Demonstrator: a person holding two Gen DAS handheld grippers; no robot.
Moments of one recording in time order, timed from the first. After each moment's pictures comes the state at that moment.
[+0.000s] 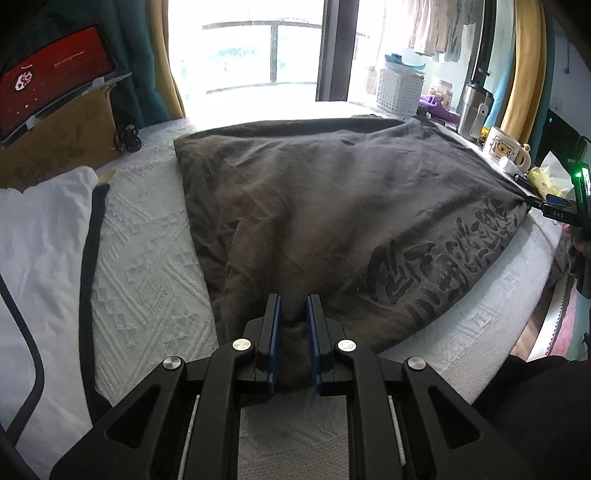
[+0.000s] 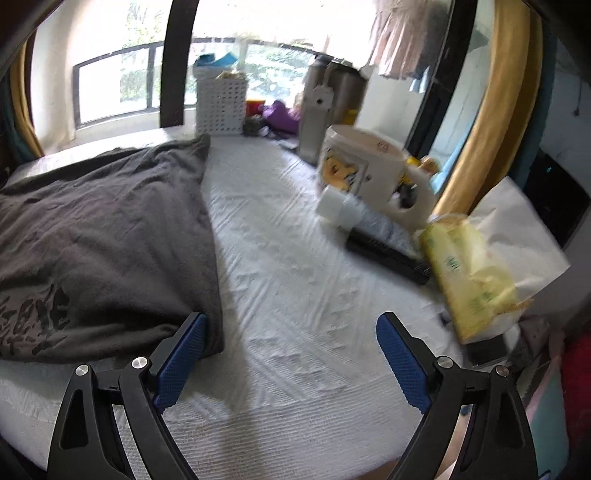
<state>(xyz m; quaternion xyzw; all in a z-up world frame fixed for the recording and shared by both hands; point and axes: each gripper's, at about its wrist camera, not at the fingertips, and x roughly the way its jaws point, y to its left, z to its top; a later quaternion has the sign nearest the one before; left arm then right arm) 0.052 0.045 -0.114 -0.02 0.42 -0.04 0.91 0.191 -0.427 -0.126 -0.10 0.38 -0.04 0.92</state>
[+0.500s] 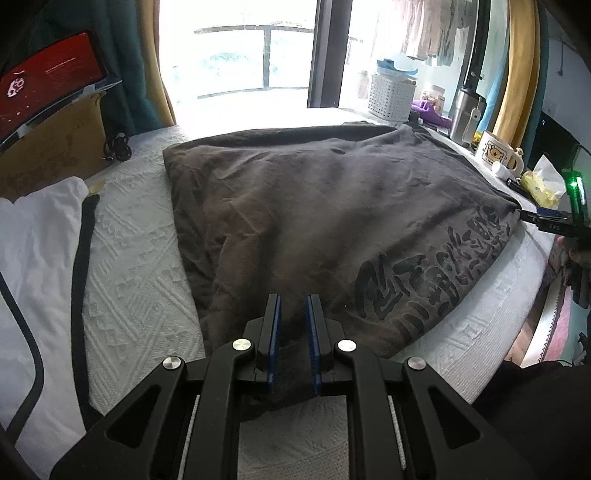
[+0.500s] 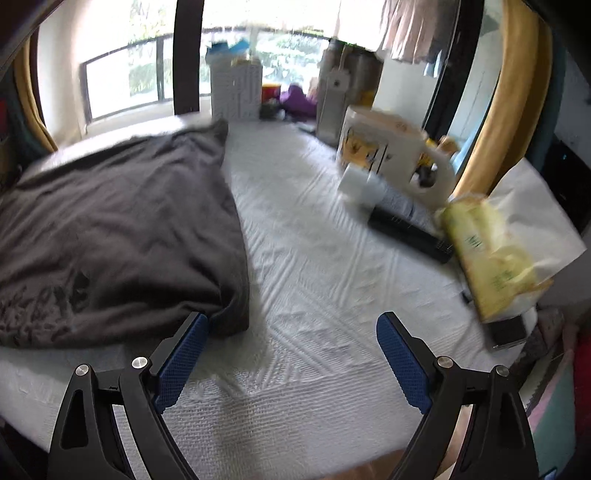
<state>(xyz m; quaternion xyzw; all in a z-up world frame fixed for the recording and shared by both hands) 0.060 0.040 -0.113 -0.02 0.41 -0.05 0.91 0.188 -0.421 -0.143 -0.08 0.42 0.00 0.90</state>
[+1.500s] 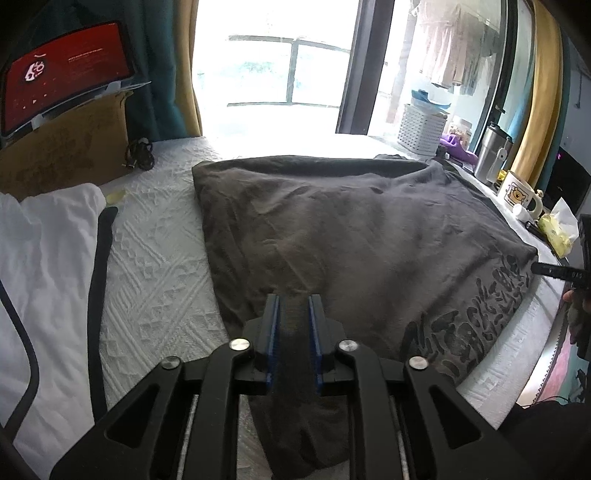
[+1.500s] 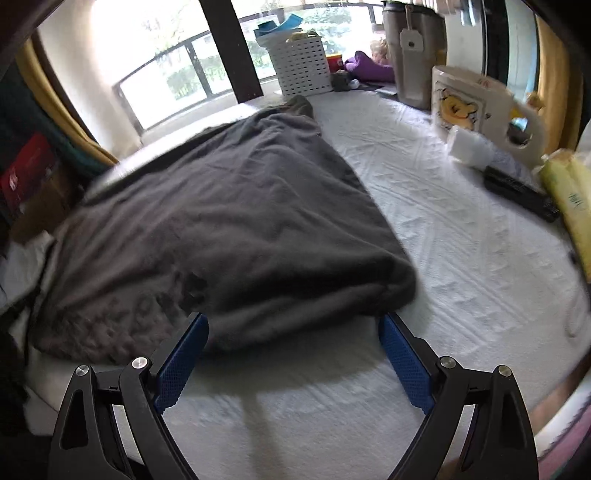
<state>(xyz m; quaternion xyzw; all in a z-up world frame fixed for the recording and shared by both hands) 0.088 0.075 -0.105 -0.06 0.38 -0.02 0.92 0.188 -0.374 -0.141 0.06 0.47 0.14 0.87</state>
